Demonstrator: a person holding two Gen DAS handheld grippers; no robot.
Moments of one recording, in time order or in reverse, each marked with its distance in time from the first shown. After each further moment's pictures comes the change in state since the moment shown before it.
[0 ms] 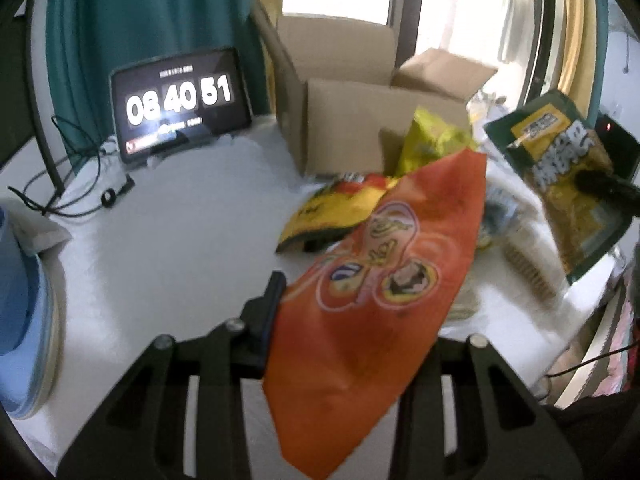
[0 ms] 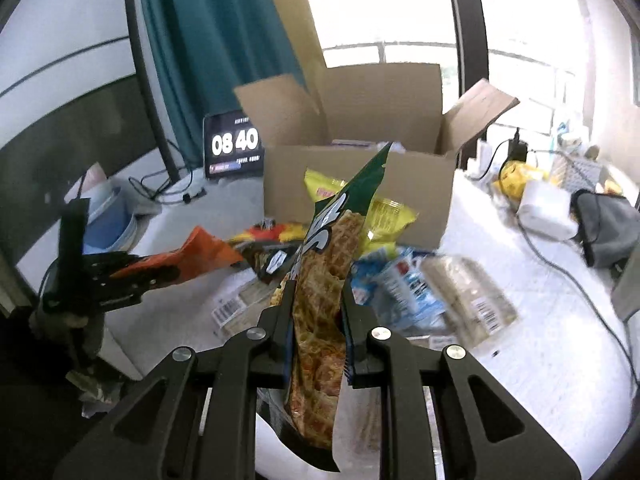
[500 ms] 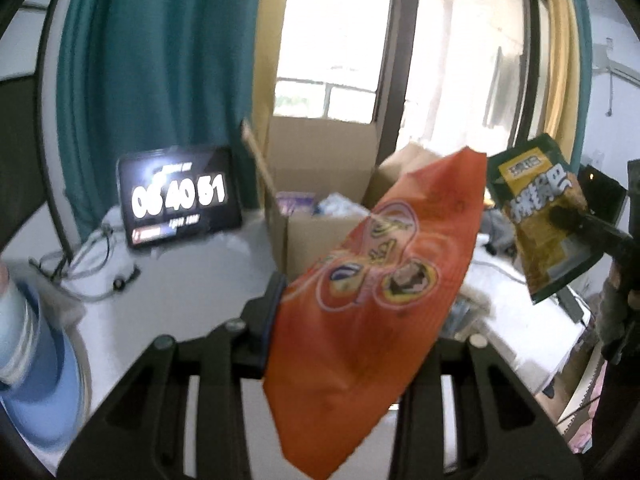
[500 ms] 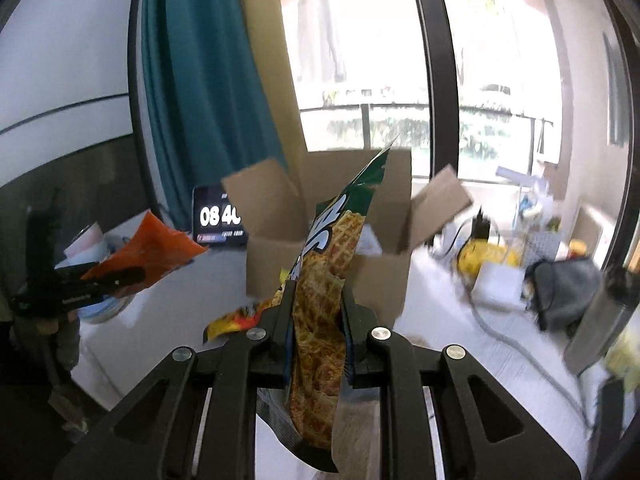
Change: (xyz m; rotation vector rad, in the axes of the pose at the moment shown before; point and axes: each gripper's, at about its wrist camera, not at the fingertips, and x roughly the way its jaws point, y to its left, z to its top) left arm -0.072 -0.014 0.081 -0.022 -0.227 -0.048; right arm -0.062 -0.014 0.054 -0.037 -0.211 -0.076
